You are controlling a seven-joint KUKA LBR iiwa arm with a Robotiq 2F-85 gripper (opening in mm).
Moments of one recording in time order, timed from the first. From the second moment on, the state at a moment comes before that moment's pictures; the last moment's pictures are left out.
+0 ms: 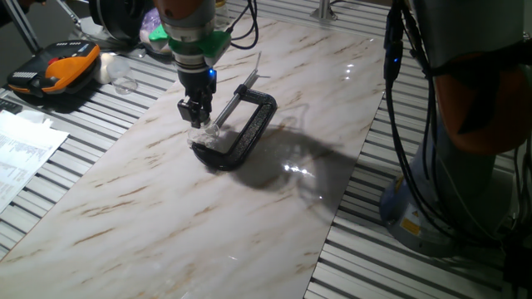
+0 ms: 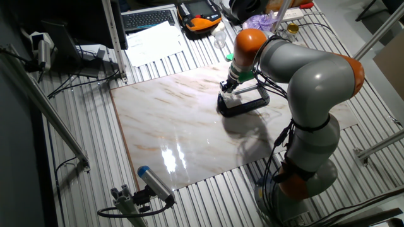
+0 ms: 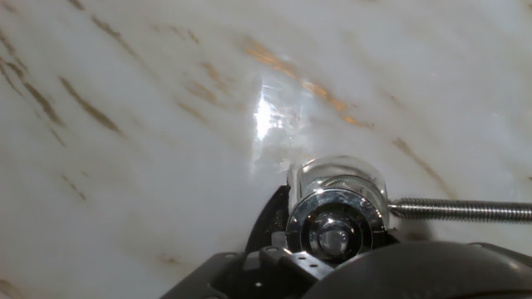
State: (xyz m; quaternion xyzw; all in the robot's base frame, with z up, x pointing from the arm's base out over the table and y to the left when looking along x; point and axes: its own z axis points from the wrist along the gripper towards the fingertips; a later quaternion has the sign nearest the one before) arm 0.550 0.038 0.119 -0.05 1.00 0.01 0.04
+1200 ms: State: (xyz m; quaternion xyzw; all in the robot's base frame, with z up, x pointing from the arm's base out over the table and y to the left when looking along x) arm 0.558 0.031 0.110 -0.05 1.00 0.01 0.04
